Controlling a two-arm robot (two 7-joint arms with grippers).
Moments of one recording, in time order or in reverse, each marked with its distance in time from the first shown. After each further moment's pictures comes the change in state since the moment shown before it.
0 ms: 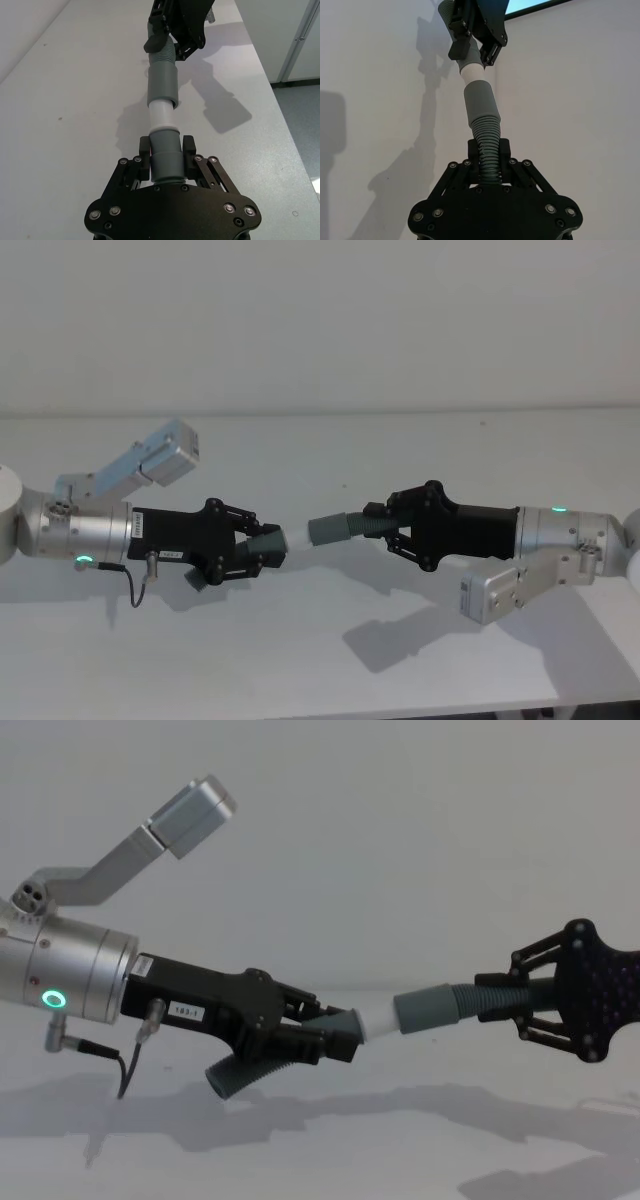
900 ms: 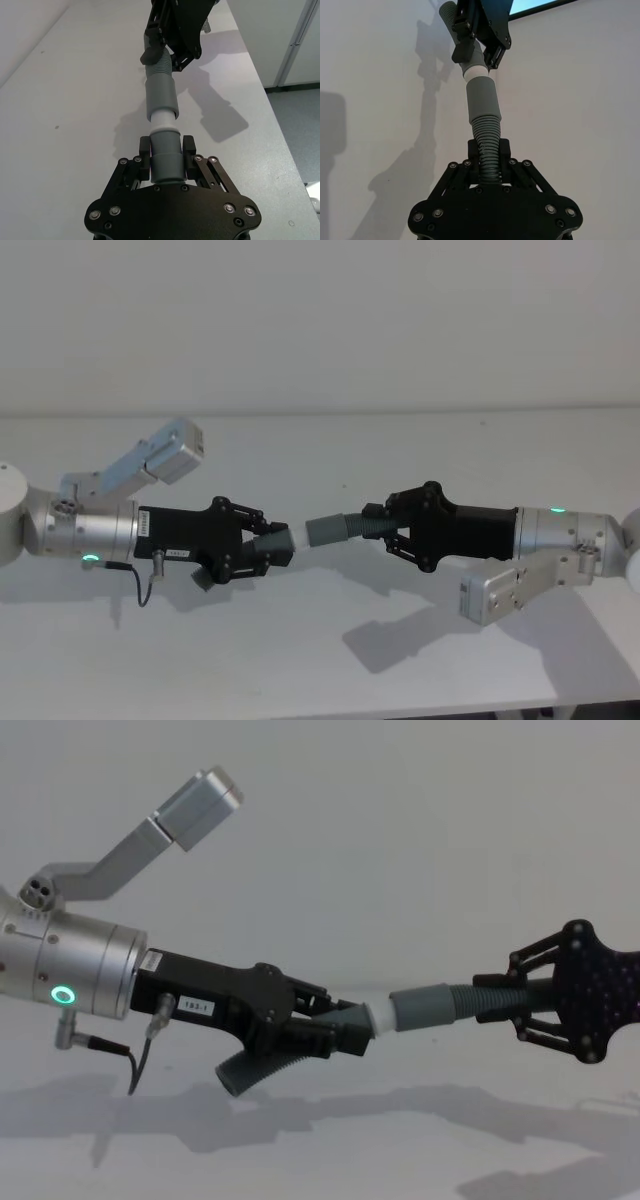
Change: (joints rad) left arm -0.004 -0.001 0.015 -0.012 -0.024 0.001 0.004; right arm 0.000 -0.001 -0.001 0.000 0.000 -0.001 0.000
